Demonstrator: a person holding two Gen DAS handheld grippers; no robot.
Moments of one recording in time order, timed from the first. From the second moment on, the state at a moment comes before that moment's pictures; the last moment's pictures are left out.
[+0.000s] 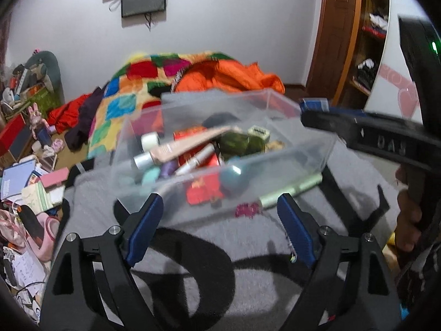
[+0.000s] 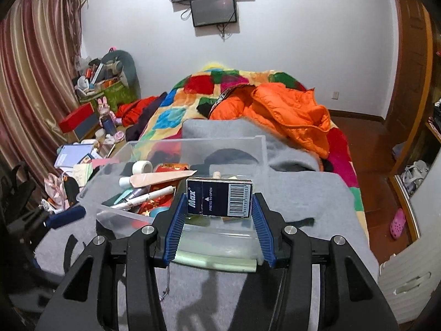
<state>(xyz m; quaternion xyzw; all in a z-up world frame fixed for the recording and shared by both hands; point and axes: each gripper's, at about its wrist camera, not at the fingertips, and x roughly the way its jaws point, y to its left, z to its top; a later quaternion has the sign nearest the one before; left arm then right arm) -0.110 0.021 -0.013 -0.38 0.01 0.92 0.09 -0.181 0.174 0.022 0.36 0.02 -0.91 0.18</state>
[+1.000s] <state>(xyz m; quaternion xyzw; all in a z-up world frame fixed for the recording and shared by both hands) -0.146 0.064 -0.060 -0.49 0.03 0.86 0.15 -0.181 0.175 0.011 0.38 0.02 -0.89 0.23</state>
